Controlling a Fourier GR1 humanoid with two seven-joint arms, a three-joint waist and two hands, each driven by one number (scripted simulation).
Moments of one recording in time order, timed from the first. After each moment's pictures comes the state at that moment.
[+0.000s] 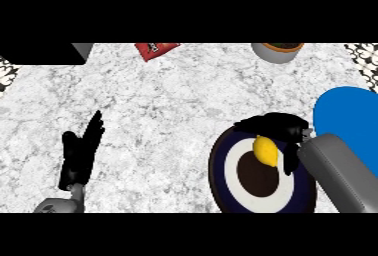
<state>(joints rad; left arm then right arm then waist) -0.05 0.20 -0.12 -1.44 0.03 0.24 0.21 -0.54 -0.42 0.42 -1.05 0.90 0.57 -0.50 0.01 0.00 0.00</state>
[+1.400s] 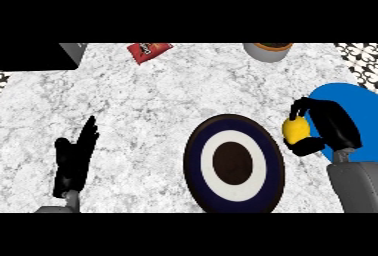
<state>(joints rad) 0.00 0.18 -0.07 -1.47 0.00 0.22 0.21 -0.28 -0.31 -0.02 -1.39 0.91 0.11 -0.03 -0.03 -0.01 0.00</state>
